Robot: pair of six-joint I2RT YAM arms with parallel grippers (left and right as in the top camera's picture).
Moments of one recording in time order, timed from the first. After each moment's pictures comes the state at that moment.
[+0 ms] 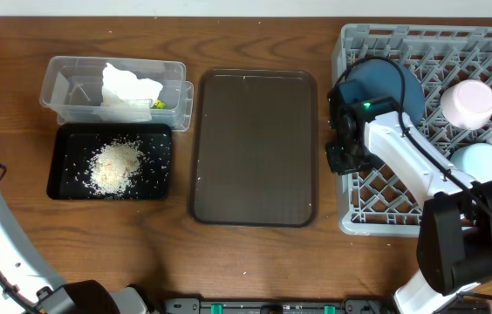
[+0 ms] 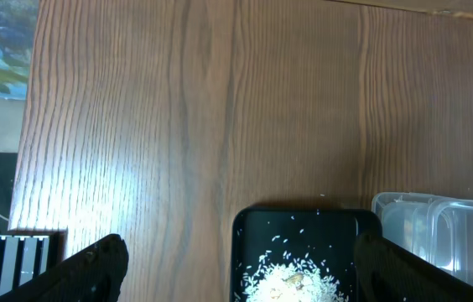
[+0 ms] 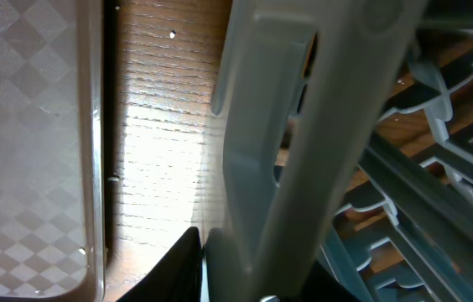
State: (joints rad) left arm 0.64 1.49 1.63 -1.28 -0.37 -0.94; right arm 0.31 1.81 1.28 -1.04 0.09 0.16
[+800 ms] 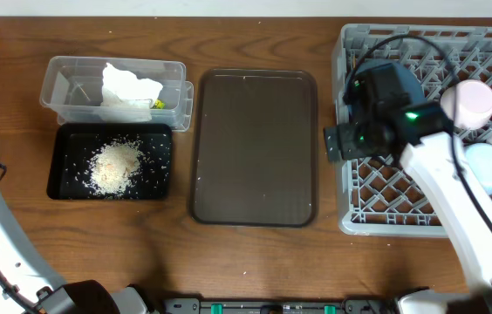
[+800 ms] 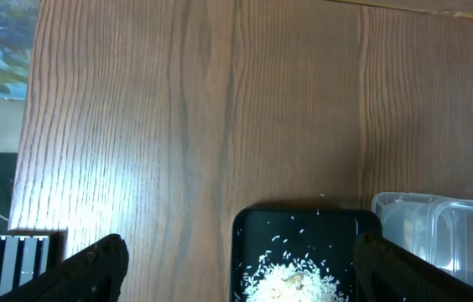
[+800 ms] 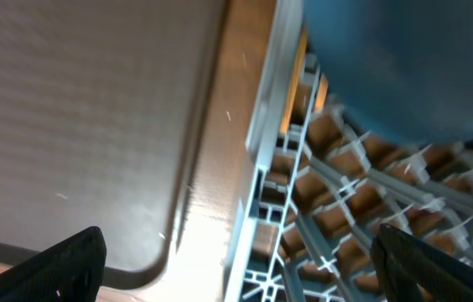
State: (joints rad) left arm 0.64 1.49 1.63 -1.28 -0.37 -0.94; right arm 0.30 1.49 1.36 -1.04 0.01 0.14
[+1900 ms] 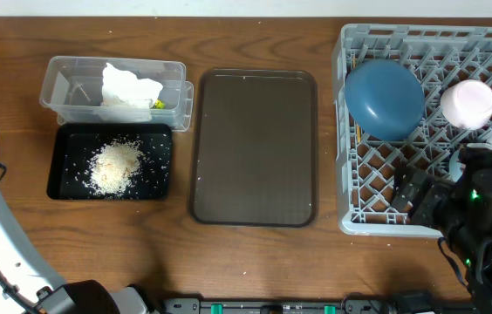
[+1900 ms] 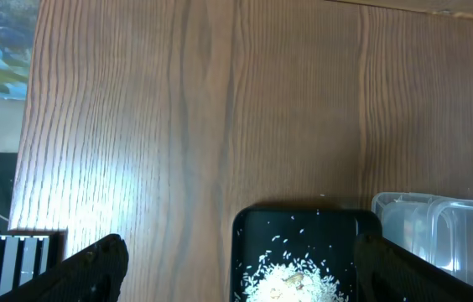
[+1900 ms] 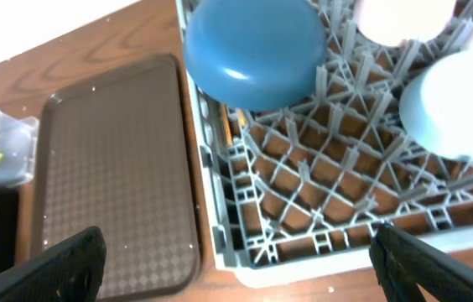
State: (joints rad) left arm 0.64 1.49 1.63 -1.28 -0.37 -0.94; right arm 0.15 0.77 1.17 -1.16 0.07 0.47
